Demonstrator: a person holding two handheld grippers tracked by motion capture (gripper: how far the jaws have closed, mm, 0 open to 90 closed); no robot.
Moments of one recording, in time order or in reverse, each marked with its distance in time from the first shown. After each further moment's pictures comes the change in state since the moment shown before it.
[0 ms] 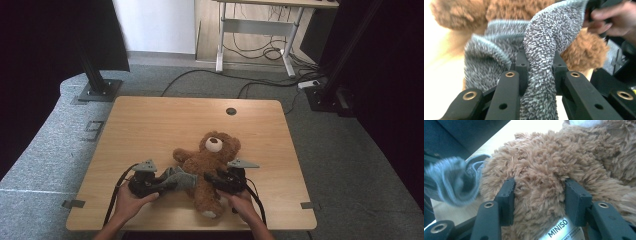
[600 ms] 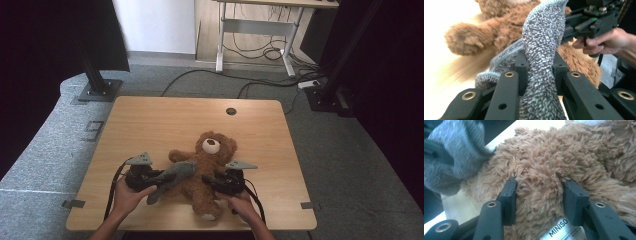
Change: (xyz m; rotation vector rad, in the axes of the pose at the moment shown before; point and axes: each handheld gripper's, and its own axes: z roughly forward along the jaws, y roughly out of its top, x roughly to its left) left arm 0.005 0.013 -0.014 -0.084 0.013 -0.011; right arm 0.001 -0.004 0.003 0.016 0.069 -0.037
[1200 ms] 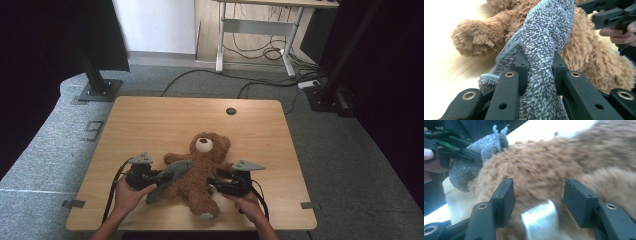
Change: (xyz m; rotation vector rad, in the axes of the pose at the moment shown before) left arm 0.020 -0.012 0.012 0.042 0.052 -0.053; right arm -0.001 0.006 -0.025 -0.038 0.000 -0.075
